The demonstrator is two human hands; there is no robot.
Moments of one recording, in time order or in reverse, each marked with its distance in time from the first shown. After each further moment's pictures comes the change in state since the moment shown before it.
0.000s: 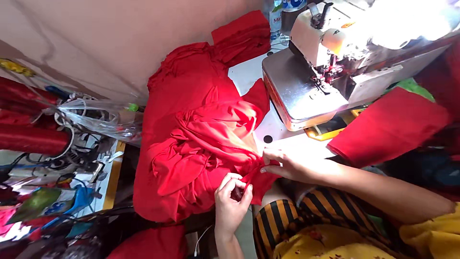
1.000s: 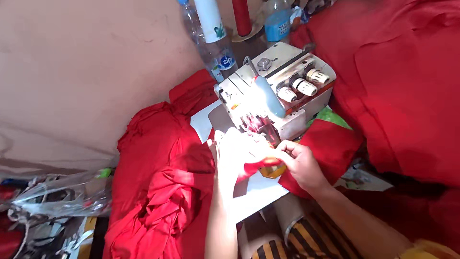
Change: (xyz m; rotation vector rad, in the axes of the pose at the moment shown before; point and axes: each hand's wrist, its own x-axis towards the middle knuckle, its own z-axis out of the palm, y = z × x) left_hand 0.217 0.089 0.145 0.549 -0.432 -0.032; right_hand -0.059 0.039 -0.073 0.568 1.047 0.552
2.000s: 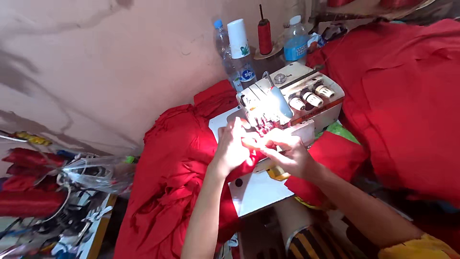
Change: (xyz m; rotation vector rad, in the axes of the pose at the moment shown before) left_hand -0.013 -0.014 -0.051 -0.206 0.065 0.322; right_hand 0.031 -0.039 0.016 -0.254 -0.342 -0.649
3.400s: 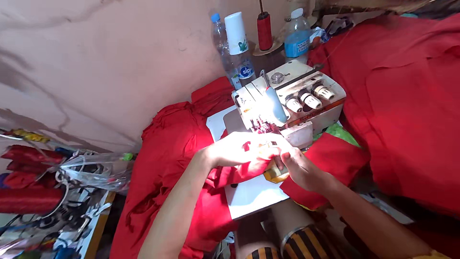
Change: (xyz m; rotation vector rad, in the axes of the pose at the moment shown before) left_hand 0.033 0.014 -0.021 -0.033 -0.724 -0.015; right_hand -0.025 0.008 -0.020 0.171 -0.199 0.250
